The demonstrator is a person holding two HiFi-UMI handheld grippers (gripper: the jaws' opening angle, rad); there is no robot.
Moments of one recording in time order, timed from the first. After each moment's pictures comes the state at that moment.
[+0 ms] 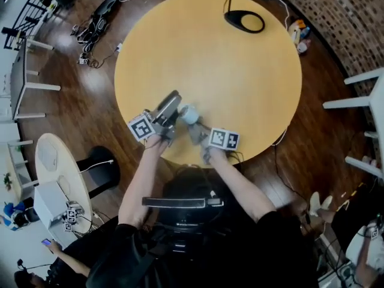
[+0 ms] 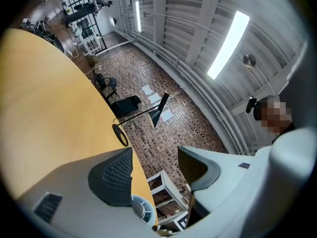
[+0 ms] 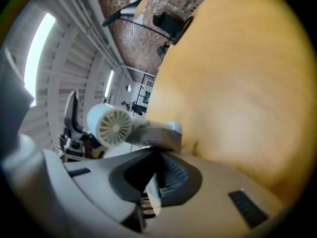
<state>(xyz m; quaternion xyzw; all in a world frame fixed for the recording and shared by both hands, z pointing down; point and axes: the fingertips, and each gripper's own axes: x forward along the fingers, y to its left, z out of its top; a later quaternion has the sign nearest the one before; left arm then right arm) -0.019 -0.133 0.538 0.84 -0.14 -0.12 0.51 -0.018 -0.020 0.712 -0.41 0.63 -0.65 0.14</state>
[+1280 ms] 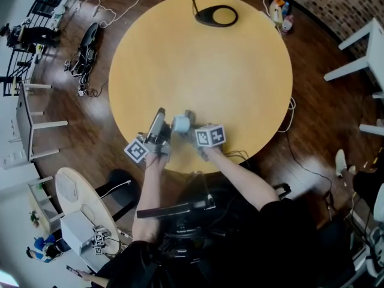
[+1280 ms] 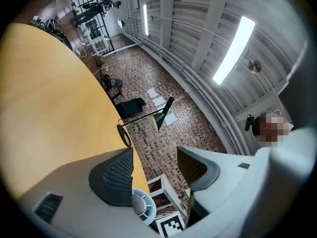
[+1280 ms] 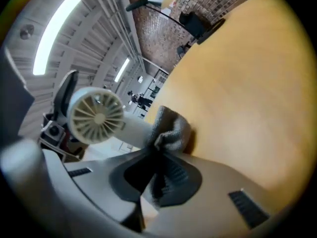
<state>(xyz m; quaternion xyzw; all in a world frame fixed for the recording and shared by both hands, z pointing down) -0.019 -0.129 0.543 0.83 -0.16 -0.13 0.52 -0.021 -0.051 0.728 -0.43 0.70 -0.57 0.05</state>
